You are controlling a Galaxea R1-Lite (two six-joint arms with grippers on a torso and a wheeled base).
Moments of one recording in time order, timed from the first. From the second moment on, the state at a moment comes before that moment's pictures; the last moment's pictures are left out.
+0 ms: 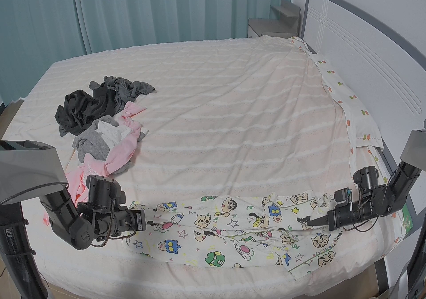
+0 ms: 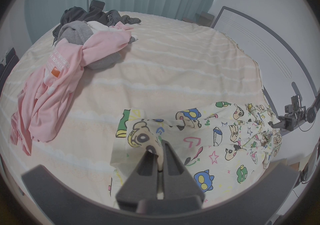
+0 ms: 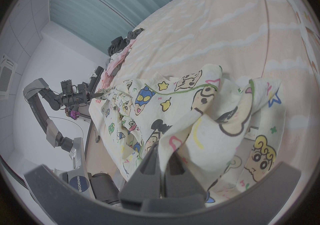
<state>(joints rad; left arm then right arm) -0.25 2.13 -0.48 -0.91 -0.04 -0.26 0.01 2.16 -0.60 -0.54 0.73 -0.12</state>
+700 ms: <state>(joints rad) -0.23 2.15 -0.48 -0.98 0.00 -0.31 -0.05 2.13 -0.57 -0.54 0.72 -0.12</state>
